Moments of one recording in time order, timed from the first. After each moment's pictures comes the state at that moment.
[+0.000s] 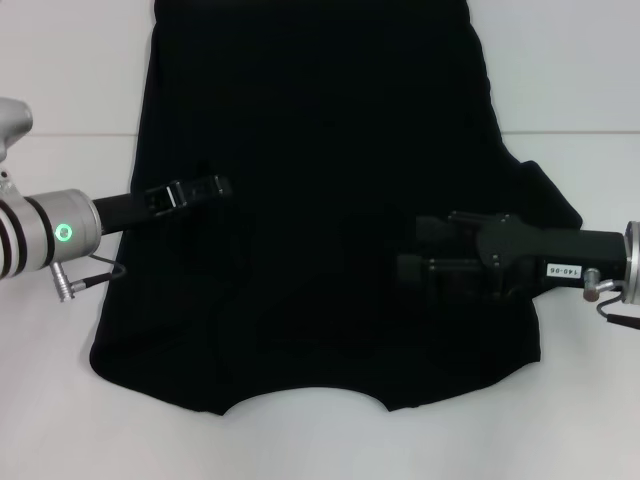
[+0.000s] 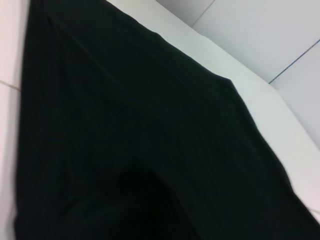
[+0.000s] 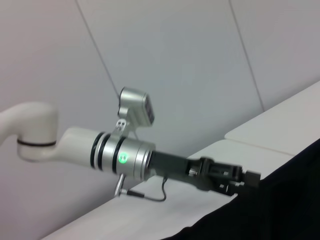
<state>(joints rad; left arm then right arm) -0.70 -2.11 0.53 0.57 2.16 0.97 -2.16 0.68 2.03 -0.66 -0.47 -1.95 -1.57 1.47</state>
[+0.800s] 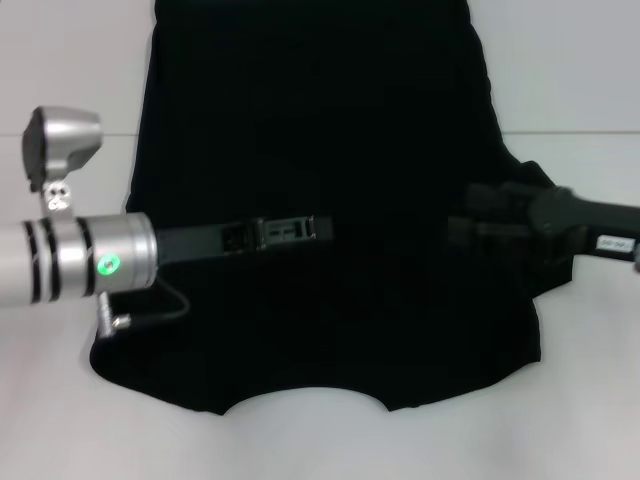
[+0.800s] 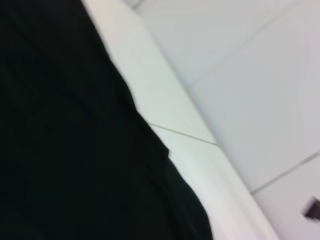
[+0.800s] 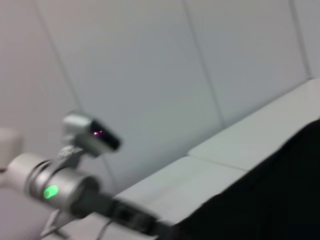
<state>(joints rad) -0.70 -2.12 0.61 0.56 2.08 1.33 -2.07 0.64 1.99 -0.59 -0.52 -1.95 -1.58 1.50</state>
